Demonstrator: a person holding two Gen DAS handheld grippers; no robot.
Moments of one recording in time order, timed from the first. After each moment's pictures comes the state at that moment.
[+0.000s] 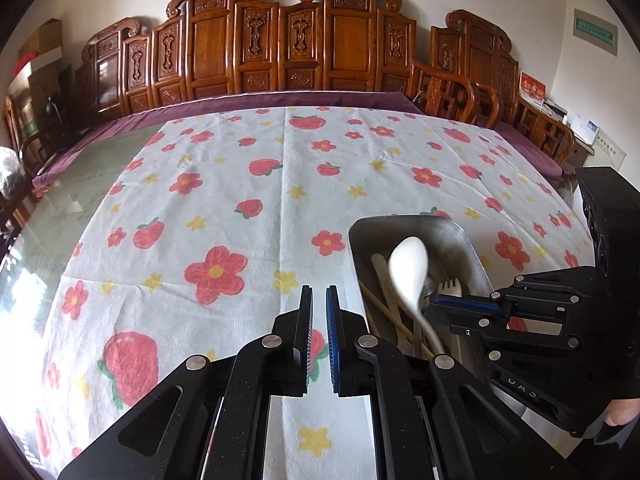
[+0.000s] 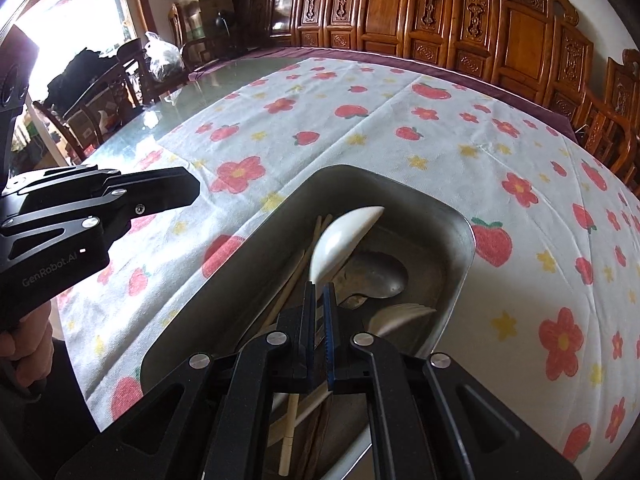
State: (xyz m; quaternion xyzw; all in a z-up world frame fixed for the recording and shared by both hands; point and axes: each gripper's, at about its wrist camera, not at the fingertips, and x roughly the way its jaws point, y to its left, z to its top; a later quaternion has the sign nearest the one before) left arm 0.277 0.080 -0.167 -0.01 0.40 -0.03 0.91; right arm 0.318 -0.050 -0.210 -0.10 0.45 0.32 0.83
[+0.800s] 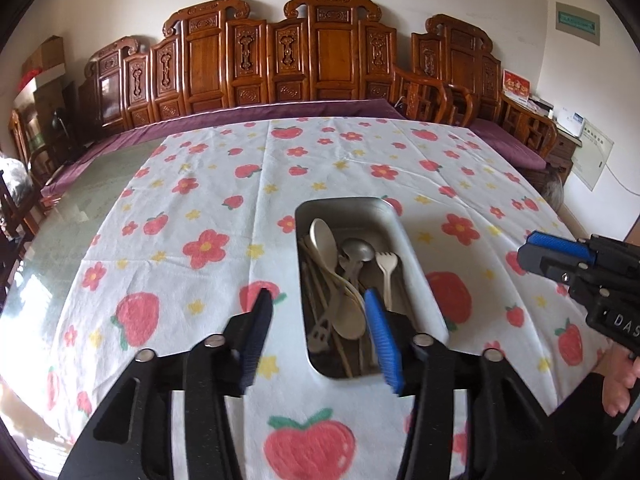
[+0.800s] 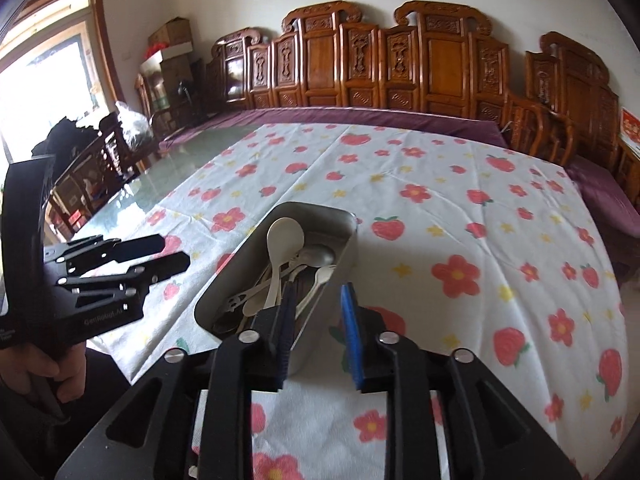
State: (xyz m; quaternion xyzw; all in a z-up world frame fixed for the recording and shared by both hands) left arm 0.190 0.027 -0.130 0.01 0.39 -0.03 0.92; right arm 0.207 -0.170 -0.116 -0.02 0.37 0.23 0.90
